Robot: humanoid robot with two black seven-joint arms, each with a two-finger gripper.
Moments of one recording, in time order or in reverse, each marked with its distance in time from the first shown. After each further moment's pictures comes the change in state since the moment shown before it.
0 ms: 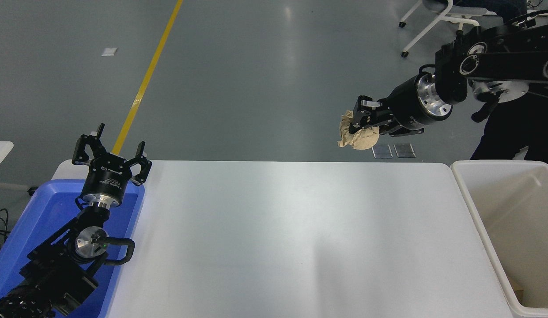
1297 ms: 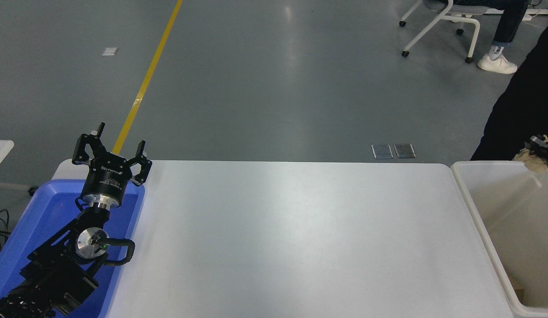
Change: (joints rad) left arm 0.000 0.000 0.000 0.000 0.000 0.000 0.000; right arm -0.981 -0.139 0.015 -0.923 0.167 -0.370 -0.002
